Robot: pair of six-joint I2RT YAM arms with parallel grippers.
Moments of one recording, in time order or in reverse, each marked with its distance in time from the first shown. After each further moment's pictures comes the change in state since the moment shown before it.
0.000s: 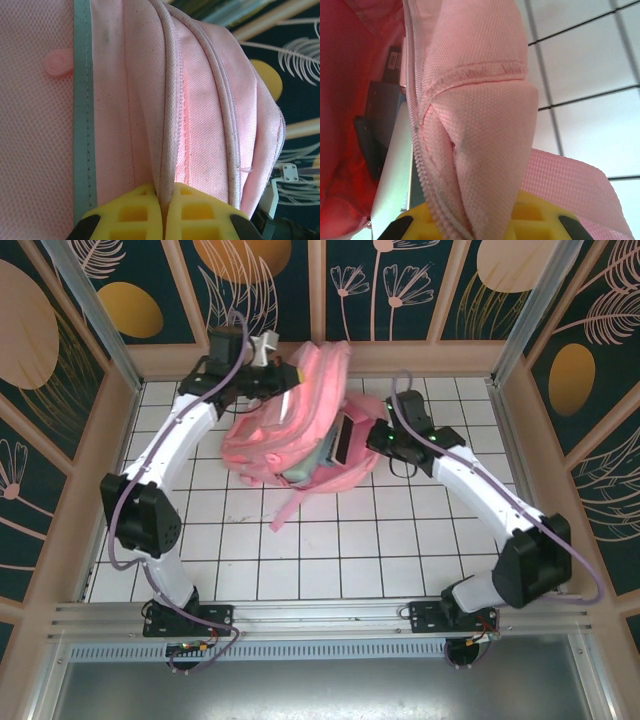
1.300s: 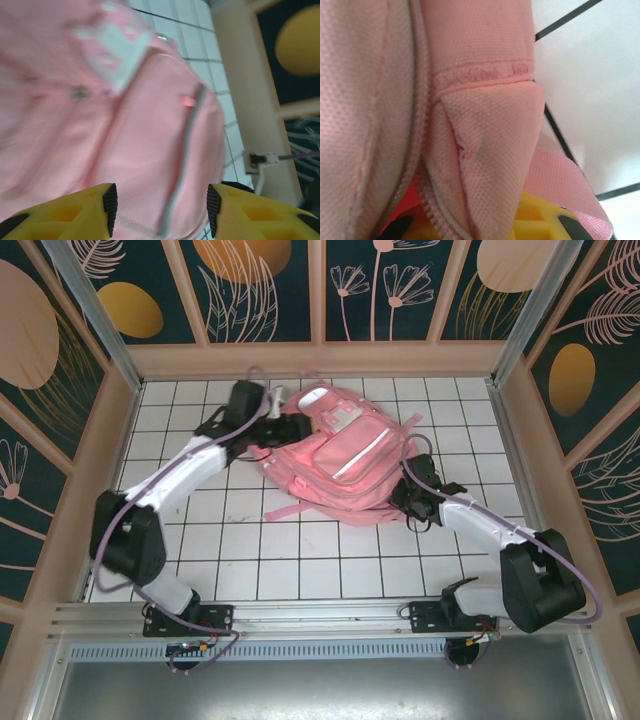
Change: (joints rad) left arm -0.061 -0.256 -0.567 0.172 -0.192 -0.018; right arm -0.070 -0.094 -0.539 0.182 0.058 0.140
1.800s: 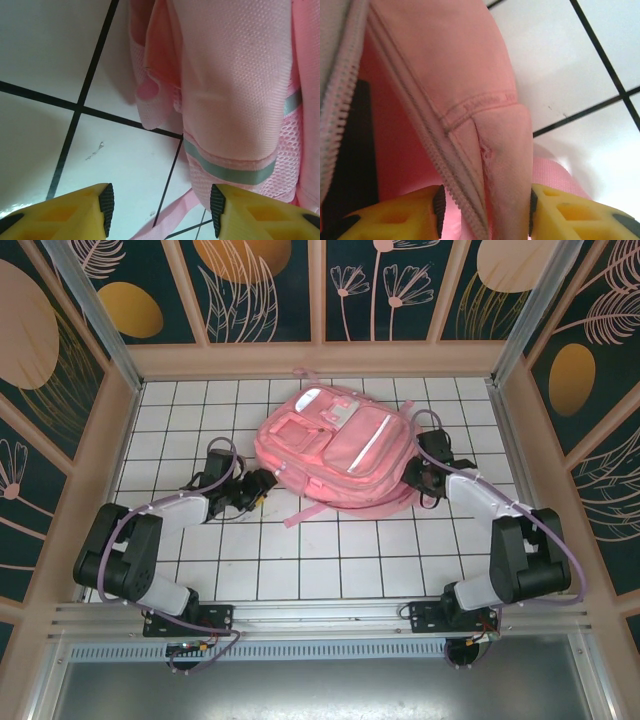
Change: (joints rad) left arm 0.117 -0.068 -0.615 0.386 -0.018 -0.356; right arm -0.157 0.129 0.176 -0.036 0.025 -0.225
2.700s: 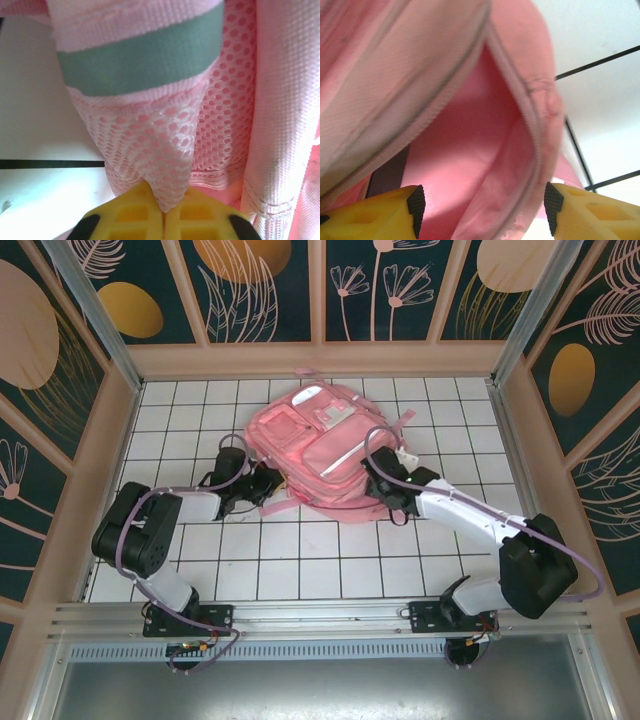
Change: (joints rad) left arm -0.050 0.166 0.015 0.300 0.056 -0.106; right arm 0.409 -0.054 0.065 -0.212 0.308 0.263
